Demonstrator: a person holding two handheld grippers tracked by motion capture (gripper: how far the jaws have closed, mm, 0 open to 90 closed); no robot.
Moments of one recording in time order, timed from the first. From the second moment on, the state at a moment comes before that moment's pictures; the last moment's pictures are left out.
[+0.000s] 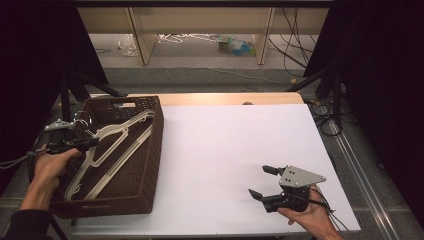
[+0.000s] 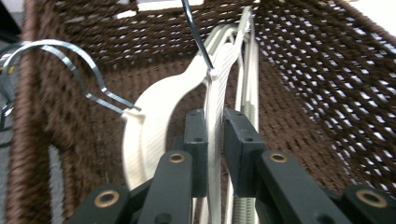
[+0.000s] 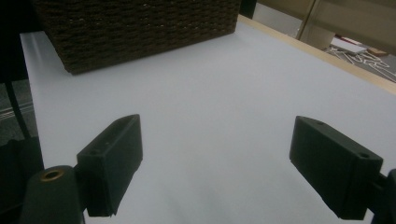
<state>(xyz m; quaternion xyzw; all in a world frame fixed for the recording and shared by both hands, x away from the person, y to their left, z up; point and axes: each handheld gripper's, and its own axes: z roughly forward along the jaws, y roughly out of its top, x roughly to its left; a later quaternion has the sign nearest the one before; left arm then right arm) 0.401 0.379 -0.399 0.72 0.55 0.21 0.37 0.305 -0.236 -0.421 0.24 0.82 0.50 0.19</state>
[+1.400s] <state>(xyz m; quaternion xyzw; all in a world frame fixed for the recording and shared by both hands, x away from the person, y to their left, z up) 0.362 0.269 -0.370 0.72 0.45 0.23 0.48 0.306 -0.236 -0.423 0.25 0.81 0.50 0.17</state>
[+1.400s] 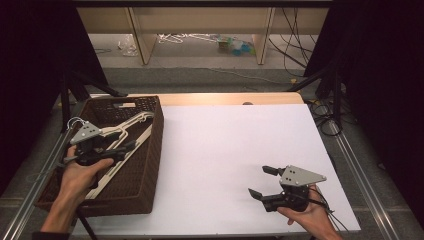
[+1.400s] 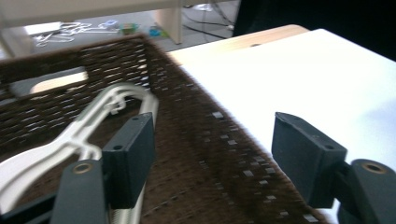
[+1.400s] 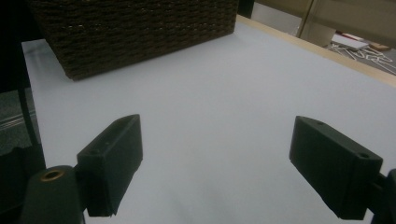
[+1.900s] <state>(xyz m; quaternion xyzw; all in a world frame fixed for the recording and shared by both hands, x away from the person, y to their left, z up) 0.346 0.211 -0.367 0.75 0.38 0.21 0.50 0.306 -0.237 -0.423 0.25 0.81 0.51 0.18</state>
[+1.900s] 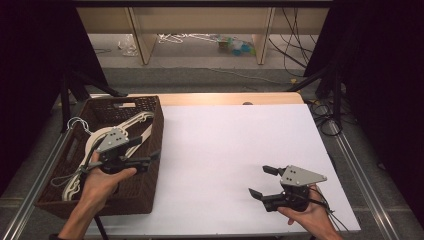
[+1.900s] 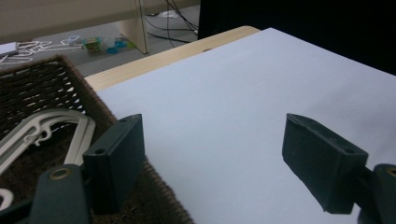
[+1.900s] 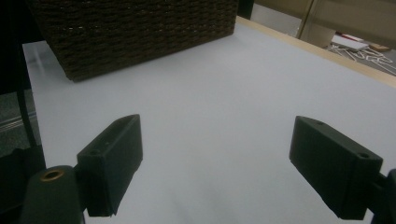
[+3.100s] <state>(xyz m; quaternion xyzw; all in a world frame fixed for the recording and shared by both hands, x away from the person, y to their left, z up) 0.294 0.126 -0.378 0.78 0.31 0.18 0.52 0.305 -0.237 -0.427 0.24 0.81 0.51 0.17</state>
